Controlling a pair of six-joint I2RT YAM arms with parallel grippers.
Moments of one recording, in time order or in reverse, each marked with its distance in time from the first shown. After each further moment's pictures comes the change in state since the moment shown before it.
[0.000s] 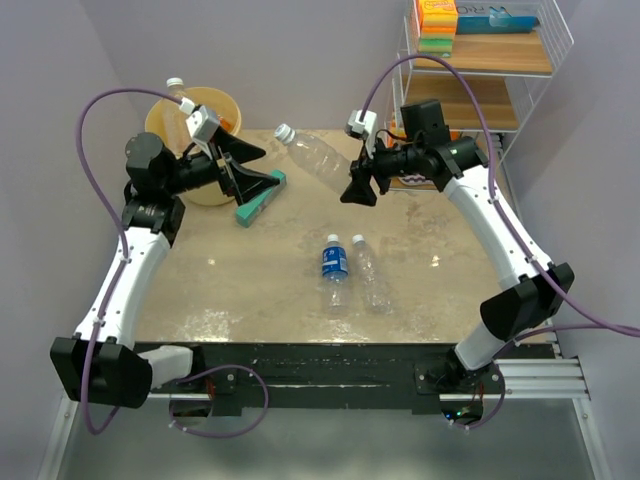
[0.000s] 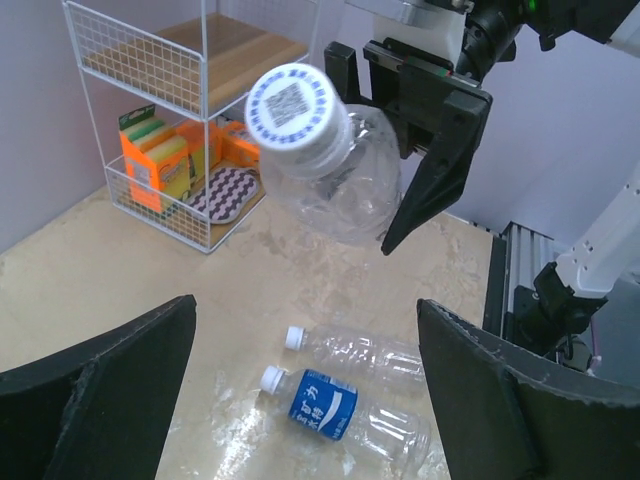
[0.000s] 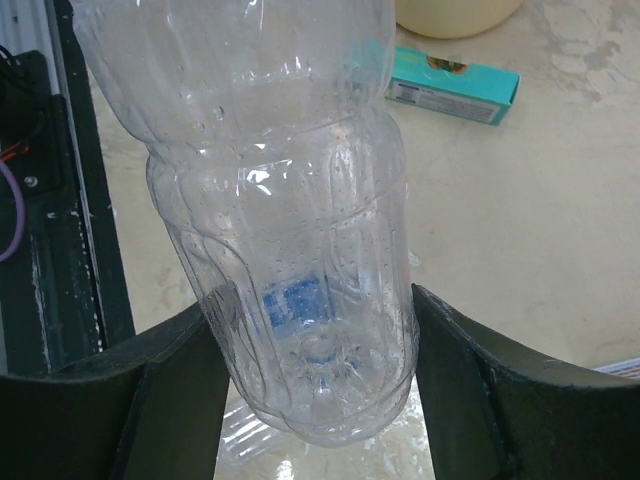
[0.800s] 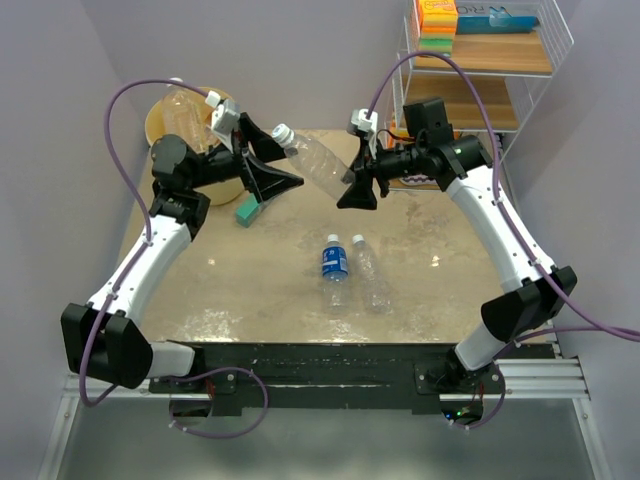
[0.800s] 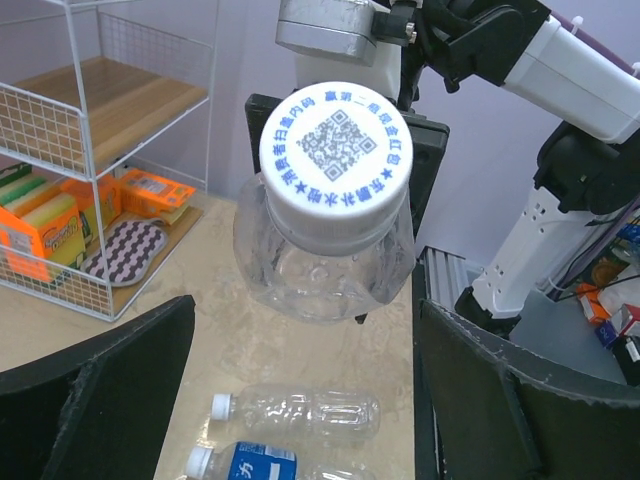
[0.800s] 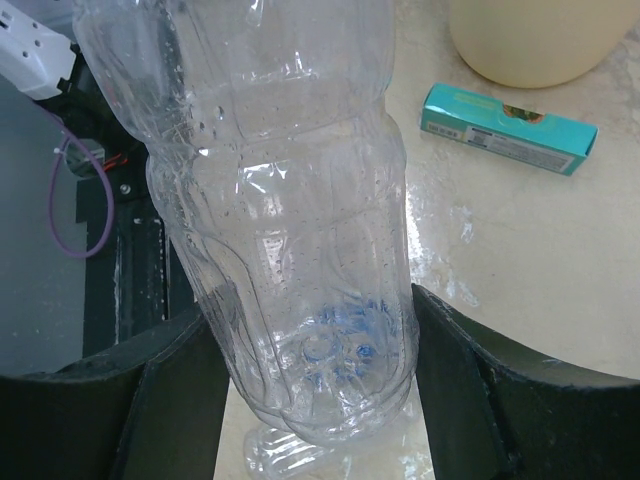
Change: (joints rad) left arm -0.140 0.117 -0.009 0.399 0.032 -0.303; right arm 0.001 -0.014 0.030 -0.040 -0.183 0.016
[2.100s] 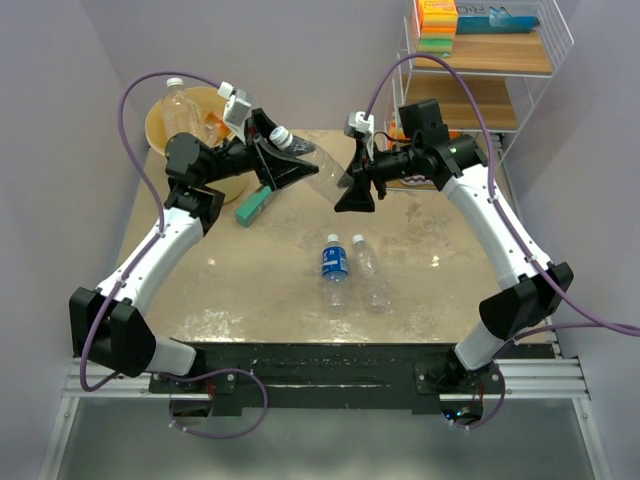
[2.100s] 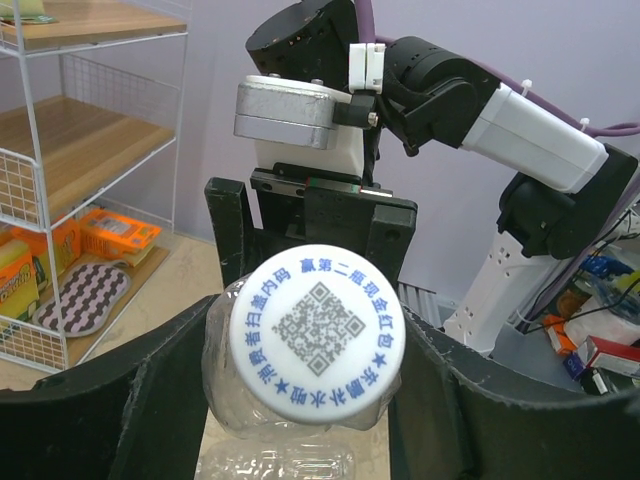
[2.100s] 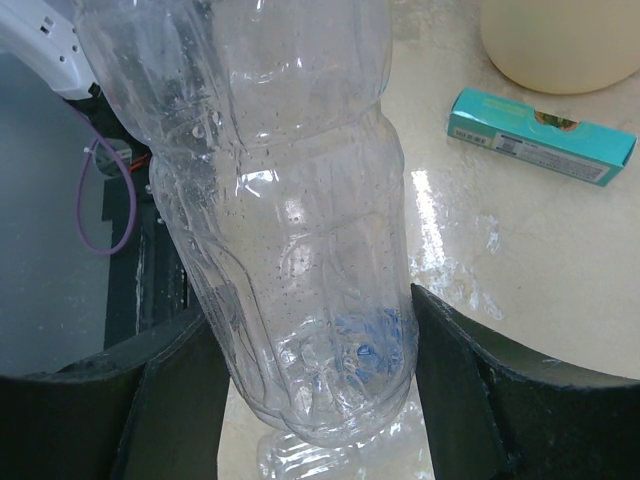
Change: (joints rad) left arm -0.090 0.074 0.057 0.138 -0.074 -0.135; right arm 0.010 0.018 -0.003 -0.012 -0.060 -0.002
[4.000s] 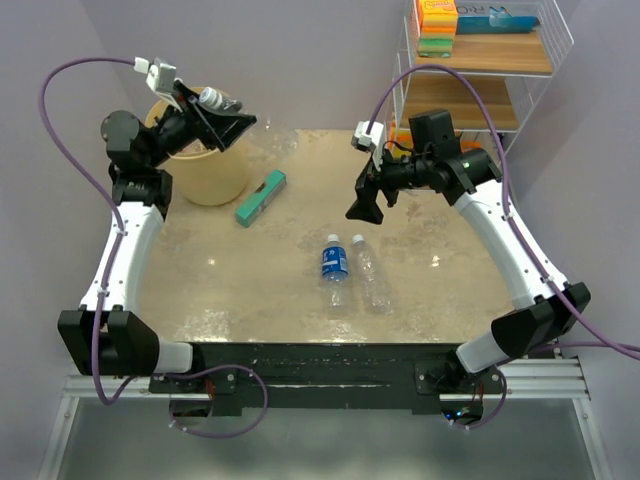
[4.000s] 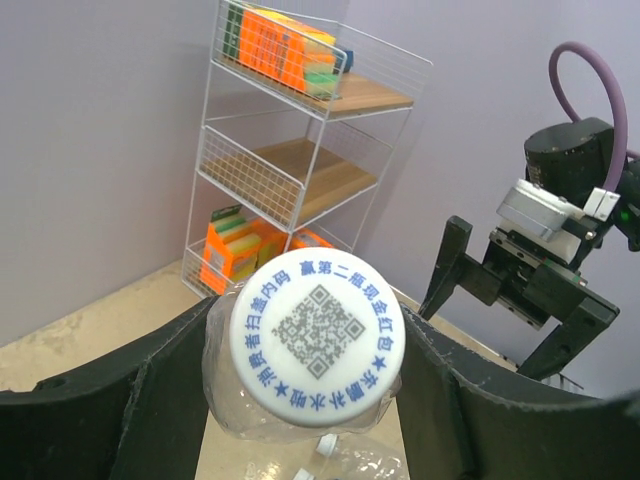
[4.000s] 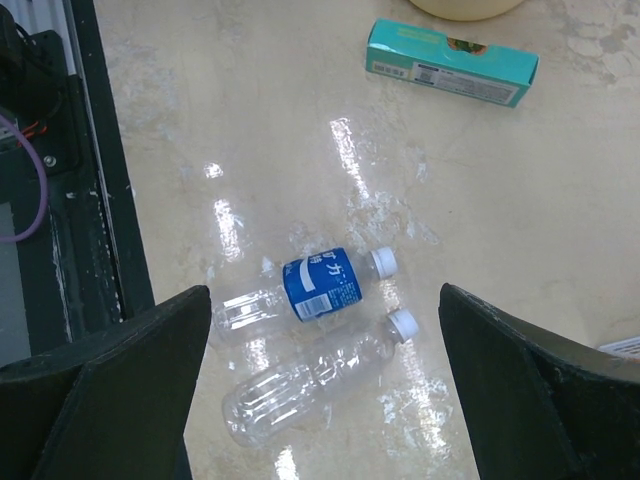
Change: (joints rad) left arm 0.320 -0.034 0.109 -0.241 -0.108 0.081; right arm 0.001 -0.120 -0.101 0.012 0.246 -0.021
